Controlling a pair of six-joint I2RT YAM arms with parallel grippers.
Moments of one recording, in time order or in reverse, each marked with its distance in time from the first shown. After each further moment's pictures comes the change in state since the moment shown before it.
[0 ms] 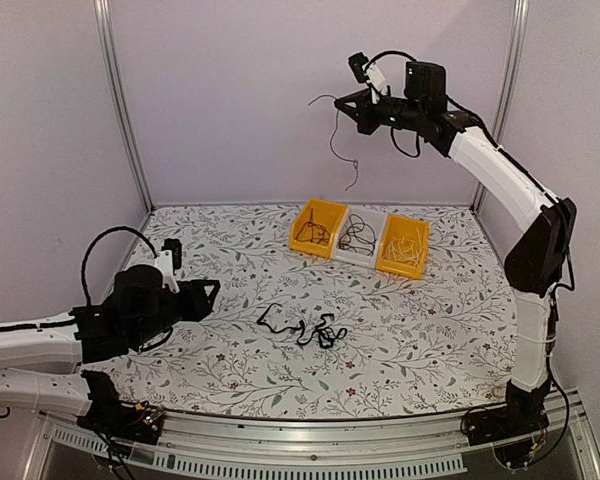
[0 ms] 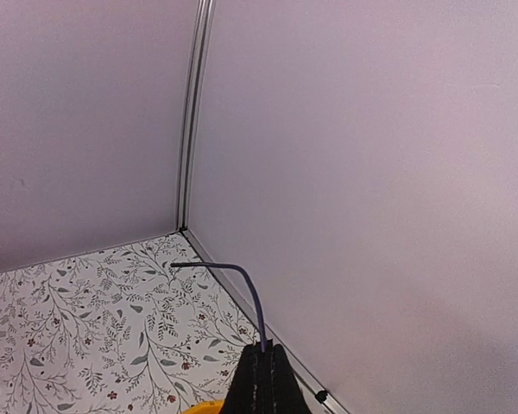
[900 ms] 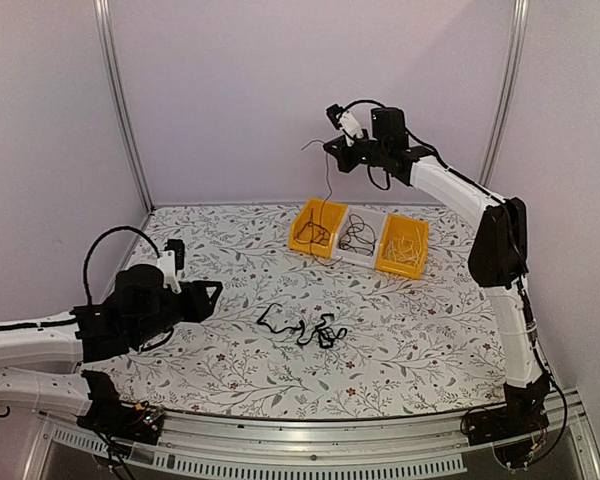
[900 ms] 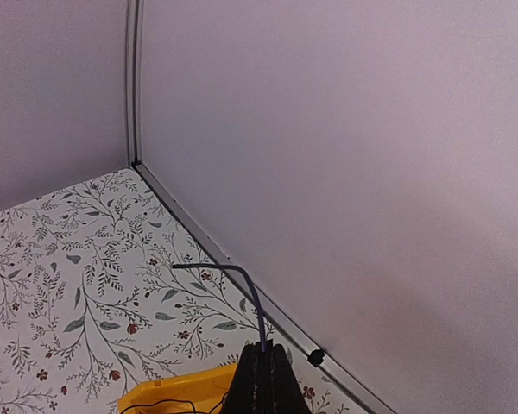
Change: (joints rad) left arm 0.000 0.012 0.005 -0.002 0.036 0.006; right arm 0.005 0.286 0.047 0.110 0.127 -0.023
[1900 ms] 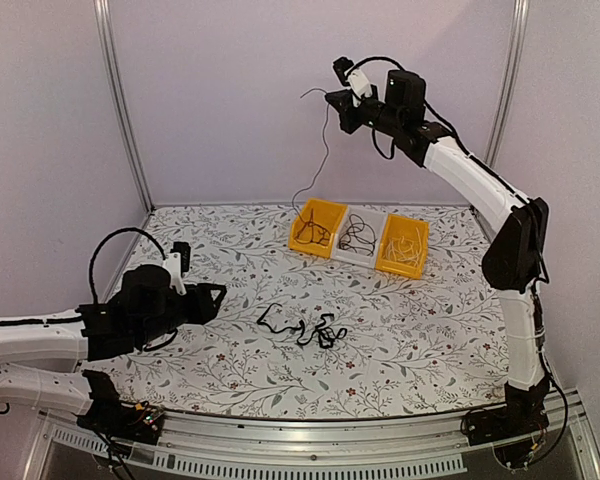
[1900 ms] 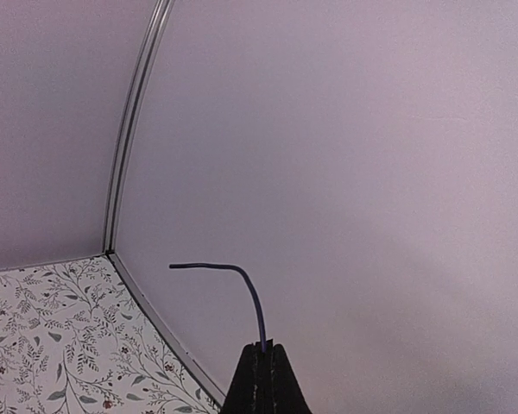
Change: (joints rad) left arm 0.000 0.052 0.006 0.009 0.023 -0.014; right arm 0.032 -0.128 0.052 0.108 0.061 -0.073
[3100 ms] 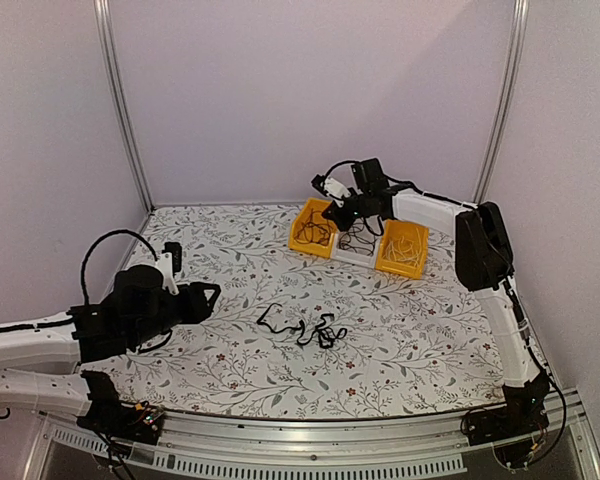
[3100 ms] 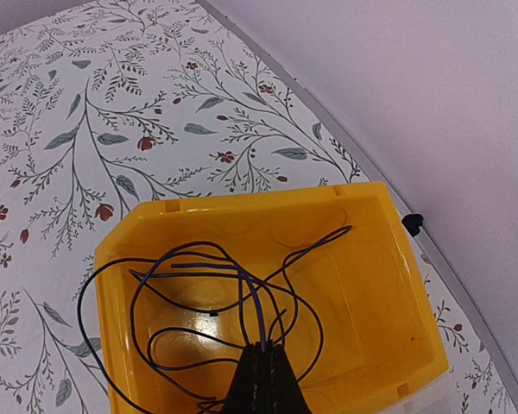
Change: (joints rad) left arm -0.007 -0.075 0.000 -0.073 -0.007 -0.061; right arm -0.012 0.245 -0.251 -0.211 -0.055 -0.121
